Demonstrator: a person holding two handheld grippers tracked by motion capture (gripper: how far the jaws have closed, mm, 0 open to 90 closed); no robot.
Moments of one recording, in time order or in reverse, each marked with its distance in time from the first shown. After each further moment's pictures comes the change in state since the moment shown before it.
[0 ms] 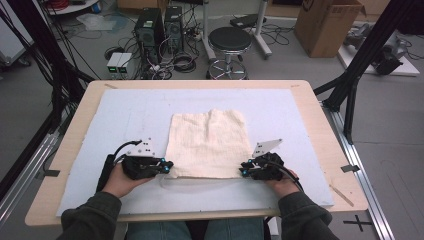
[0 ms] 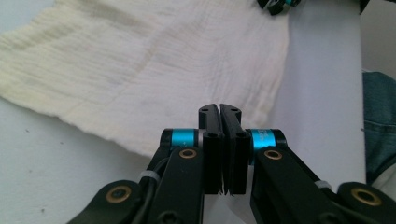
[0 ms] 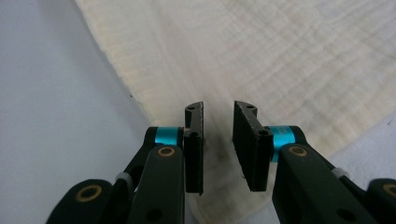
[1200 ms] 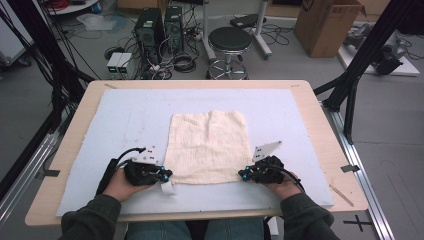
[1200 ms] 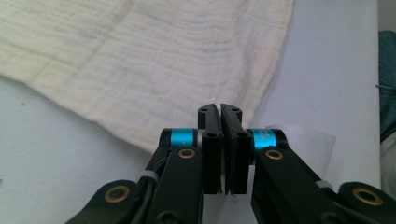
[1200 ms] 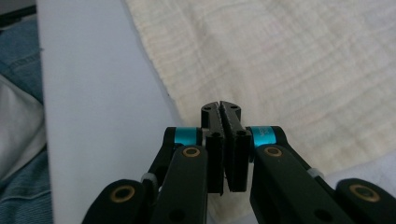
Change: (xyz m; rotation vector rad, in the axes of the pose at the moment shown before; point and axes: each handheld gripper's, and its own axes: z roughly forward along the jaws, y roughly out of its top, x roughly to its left) left arm -0.004 -0.024 0.013 0.120 -0.015 0.006; right arm 0.011 0.001 -0.005 -0.006 0.111 -0.047
